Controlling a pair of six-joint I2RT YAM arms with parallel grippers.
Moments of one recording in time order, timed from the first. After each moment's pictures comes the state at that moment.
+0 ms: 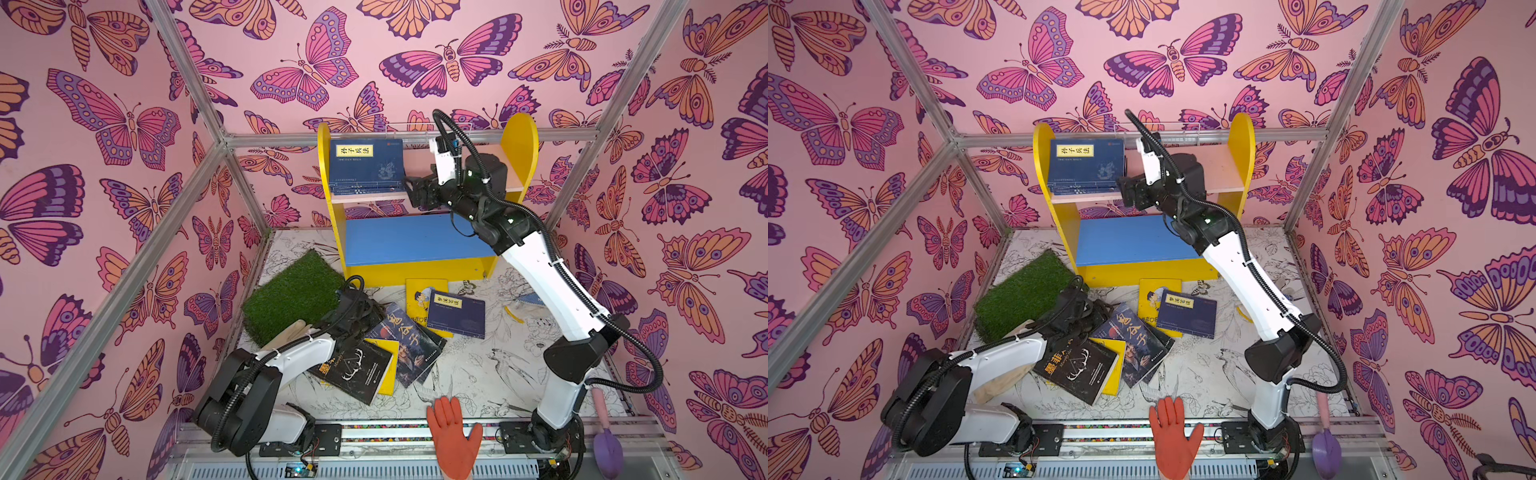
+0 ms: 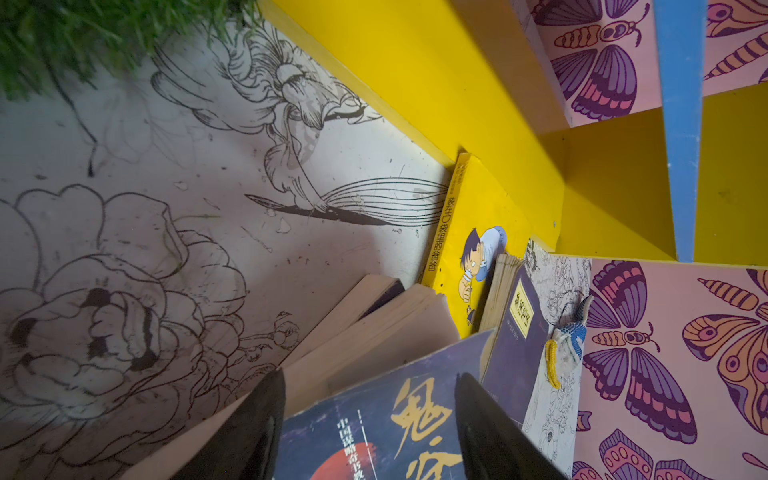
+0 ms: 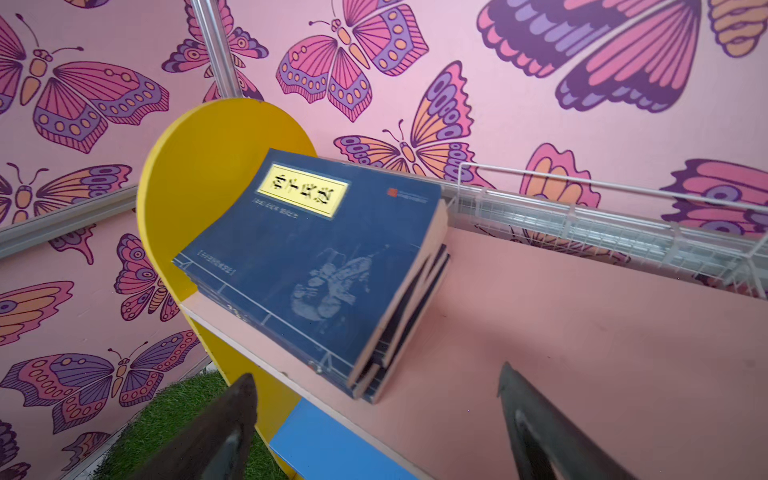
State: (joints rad) left arm -0.50 1.39 0.62 0.04 0.05 -1.06; right arm 0.59 1.83 2.17 -0.44 -0.04 0.08
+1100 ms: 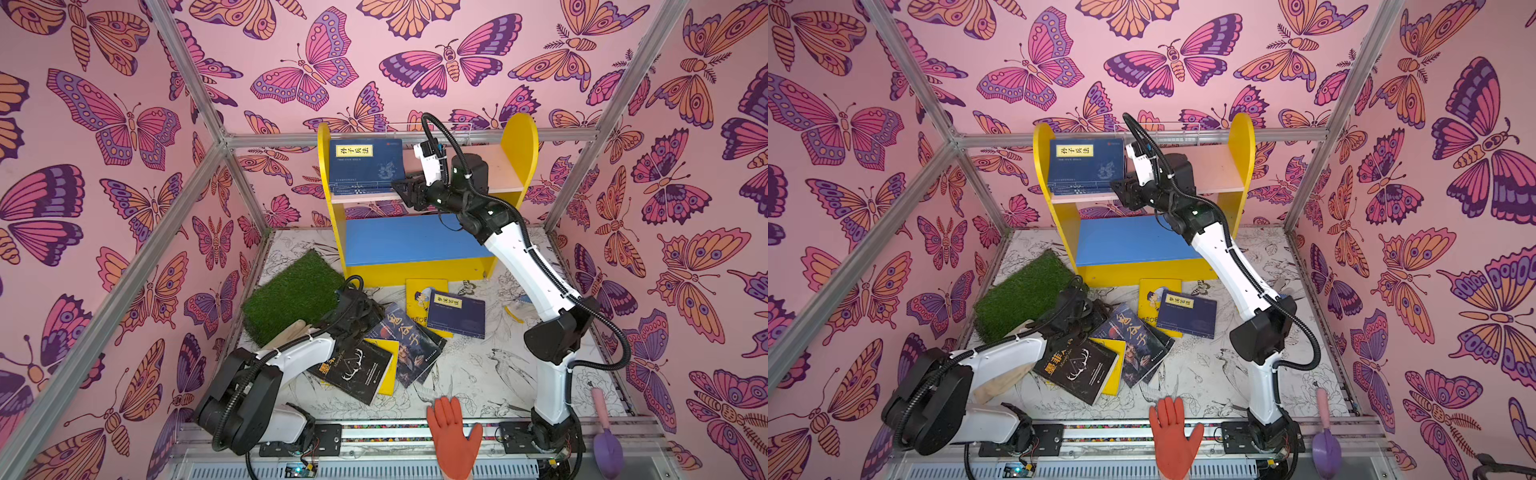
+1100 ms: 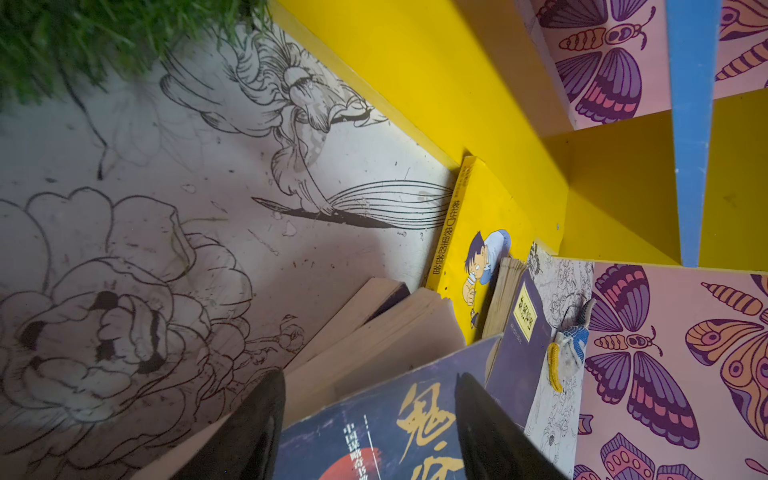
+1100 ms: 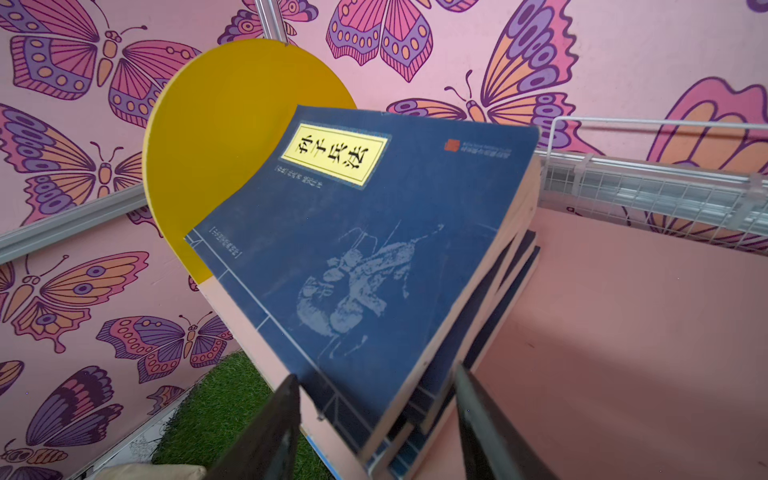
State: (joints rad) left arm -0.50 1.39 0.62 0.04 0.06 -1.06; right arm 0.56 2.01 2.31 -0.42 -0.29 0.14
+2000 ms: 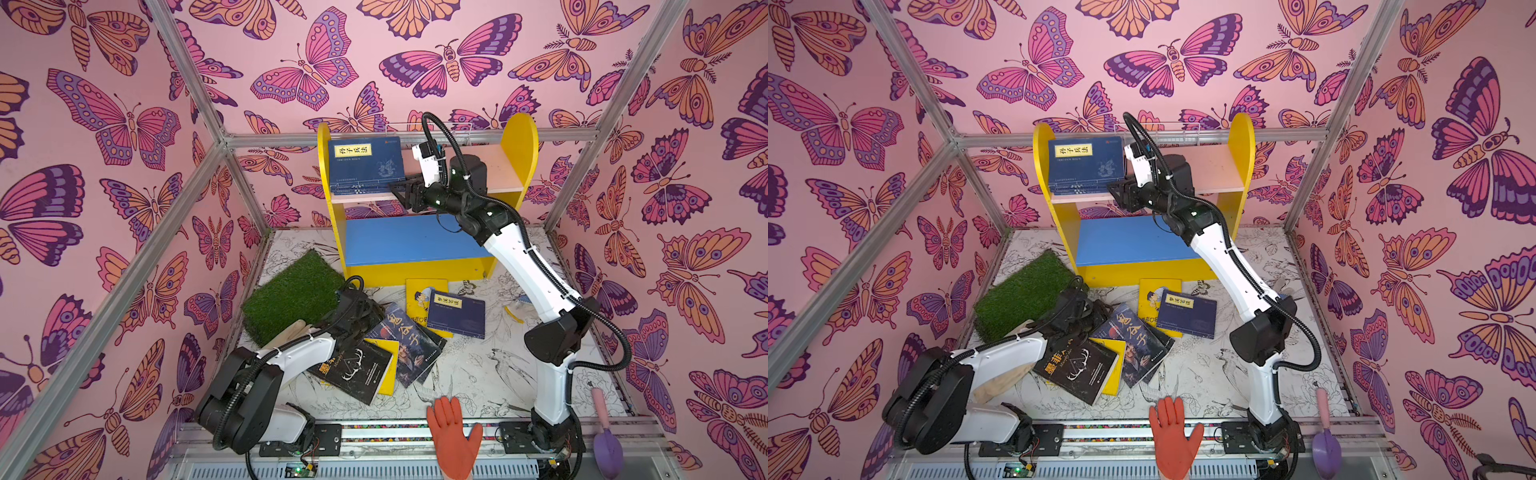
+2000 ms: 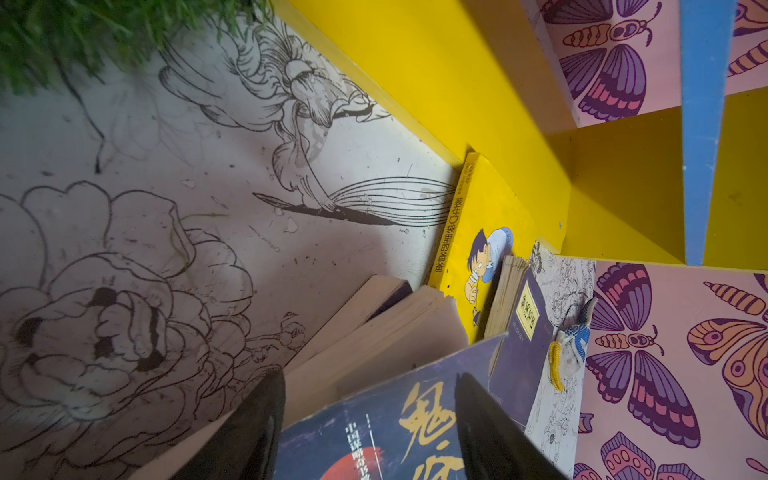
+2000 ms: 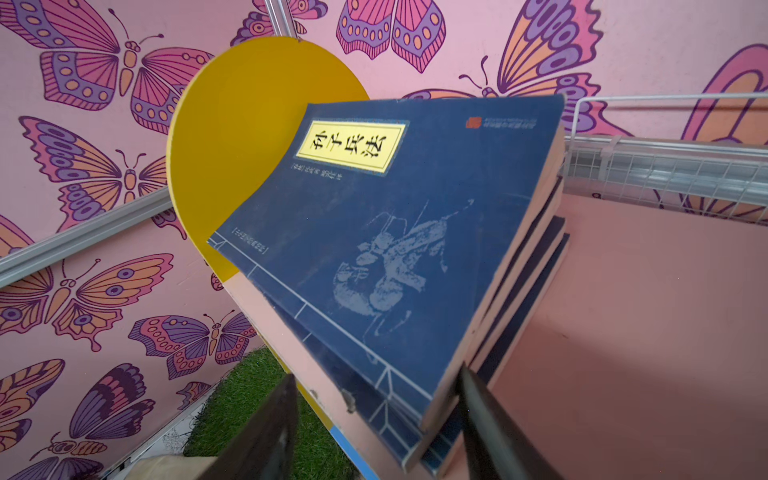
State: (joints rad) left arm -0.50 1.40 0.62 0.04 0.06 -1.06; right arm 0.57 2.00 2.28 -0.41 -0.29 0.17
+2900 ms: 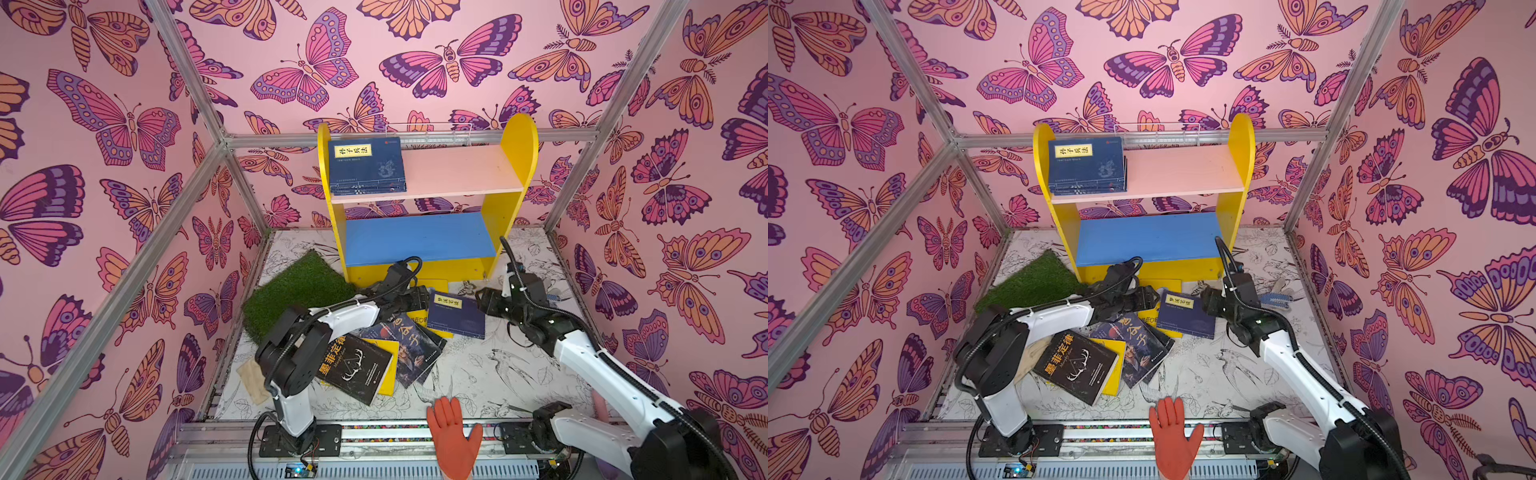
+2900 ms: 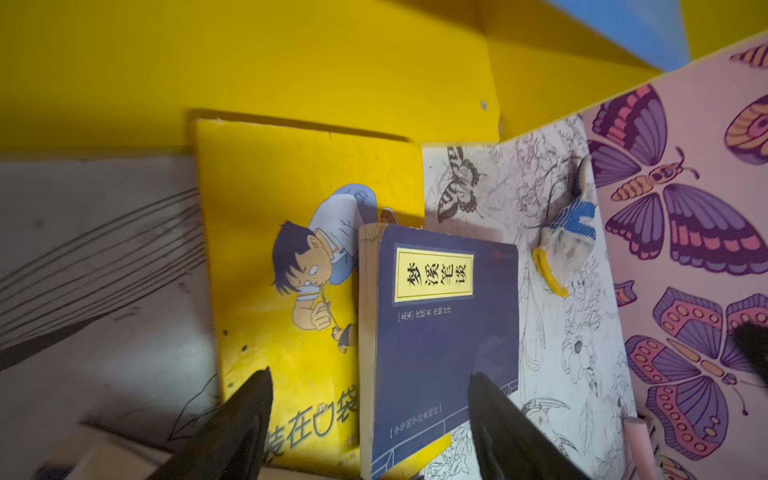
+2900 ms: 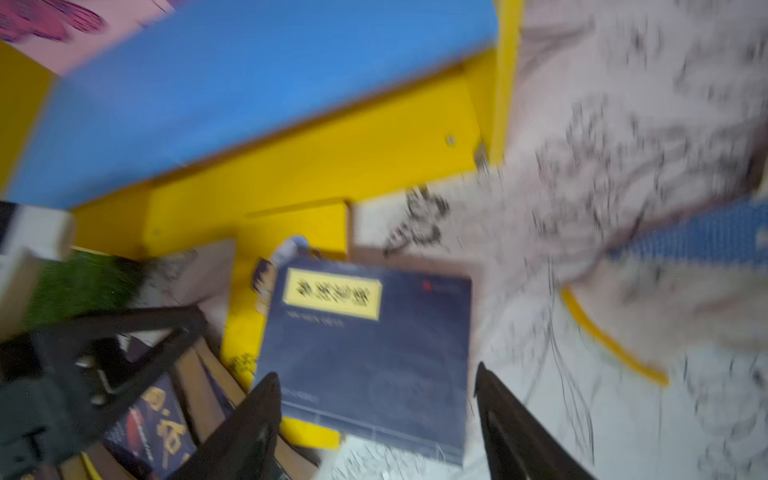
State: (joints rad) left arm -0.68 1.84 1.14 -0.07 0.17 -0.70; right arm 0.31 1.09 0.68 -0.35 0.02 0.54
